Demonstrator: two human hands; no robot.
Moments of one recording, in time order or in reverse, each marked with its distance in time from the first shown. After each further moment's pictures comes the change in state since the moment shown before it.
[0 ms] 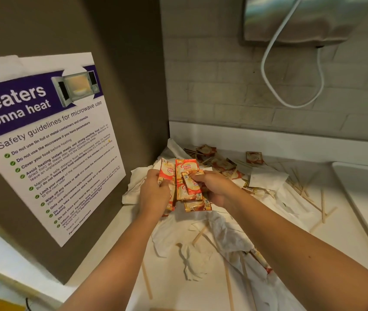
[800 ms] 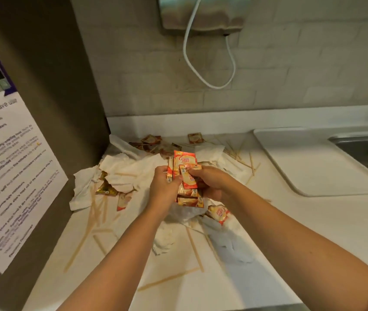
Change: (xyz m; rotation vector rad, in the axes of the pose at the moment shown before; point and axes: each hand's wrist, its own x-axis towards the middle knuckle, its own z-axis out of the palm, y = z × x) left_hand -0.071 0.040 0.058 -0.325 -0.496 0.002; right_hand -0.085 0.034 -0.058 0.114 0.291 -0.026
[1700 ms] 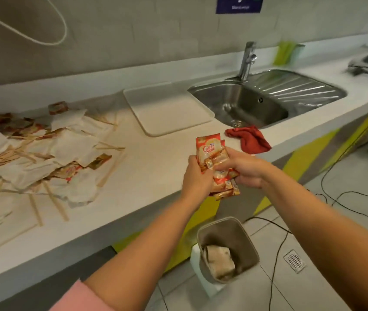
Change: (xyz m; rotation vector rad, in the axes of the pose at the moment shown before) left_hand -0.259 -0.002 0.307 0.127 -0.591 0.095; right_hand -0.274 0.117 -0.319 -0.019 0.245 -0.107
